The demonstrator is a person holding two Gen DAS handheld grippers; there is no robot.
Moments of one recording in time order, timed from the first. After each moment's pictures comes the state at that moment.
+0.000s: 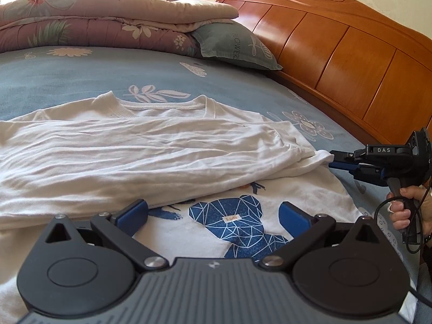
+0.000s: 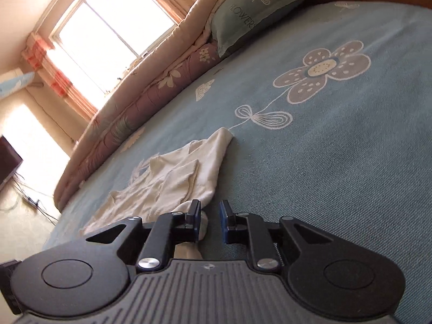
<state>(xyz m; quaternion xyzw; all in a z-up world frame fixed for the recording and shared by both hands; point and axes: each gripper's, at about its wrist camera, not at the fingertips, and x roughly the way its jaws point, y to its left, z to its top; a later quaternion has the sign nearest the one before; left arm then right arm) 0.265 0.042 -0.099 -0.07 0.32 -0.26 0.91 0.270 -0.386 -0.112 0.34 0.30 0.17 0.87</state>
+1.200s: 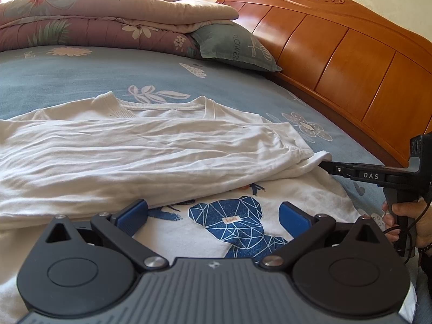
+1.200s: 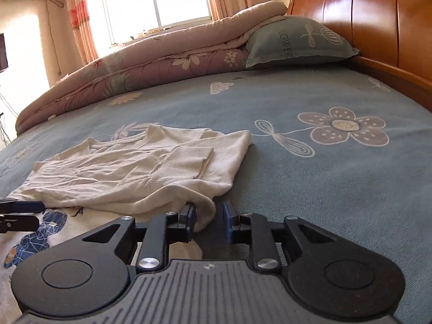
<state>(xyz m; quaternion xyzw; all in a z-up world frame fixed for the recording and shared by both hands) 0.266 0.043 -0.100 -0.08 0.32 -0.26 0.91 0.253 -0.304 -0.088 0.04 0.29 0.11 0.95</state>
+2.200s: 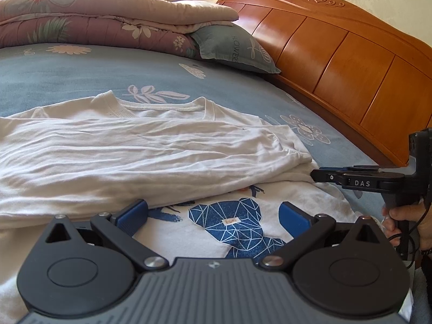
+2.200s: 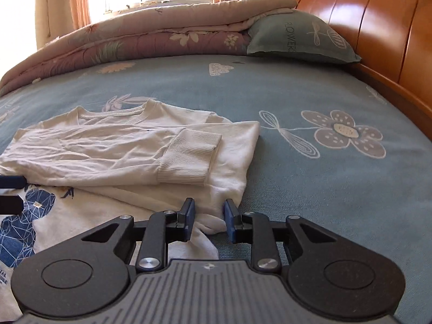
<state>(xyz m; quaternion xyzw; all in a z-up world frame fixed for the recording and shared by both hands) 0.268 0.046 -0.100 -0.09 0.32 -0.27 0.90 0.259 -0.276 -0.080 0.00 0.34 0.08 0.94</state>
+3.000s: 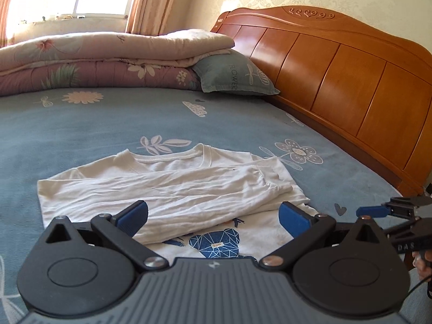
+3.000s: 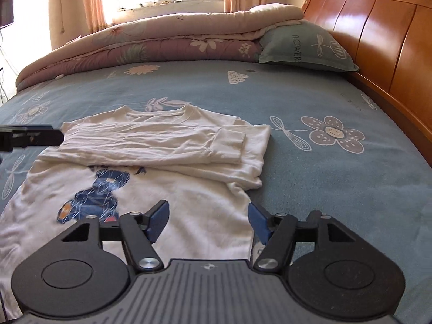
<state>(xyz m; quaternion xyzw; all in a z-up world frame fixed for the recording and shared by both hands) 0.213 0.057 -0.006 -0.04 0.29 -0.23 0.93 0.147 -0.249 -0.017 -0.03 0.35 0.11 0.93</state>
